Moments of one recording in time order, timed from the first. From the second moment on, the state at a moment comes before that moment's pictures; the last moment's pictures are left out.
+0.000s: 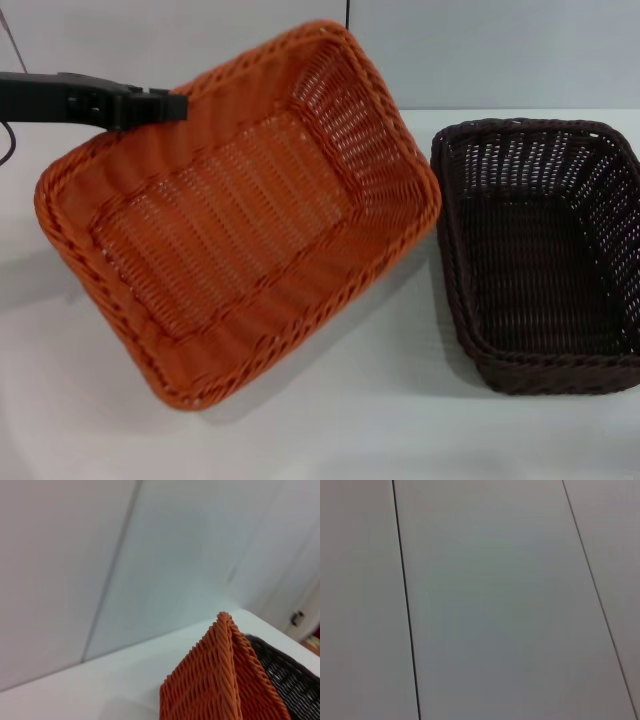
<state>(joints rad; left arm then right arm) -0.59 -2.01 0.74 1.27 2.10 1.60 -2.25 0.34 2.08 -0.01 0.12 -0.96 -1.55 0.18</state>
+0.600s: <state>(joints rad) -0.67 -1.95 0.77 1.19 2.14 1.72 -2.19 0.32 2.08 -0.01 0.07 -0.97 -1.53 0.31</state>
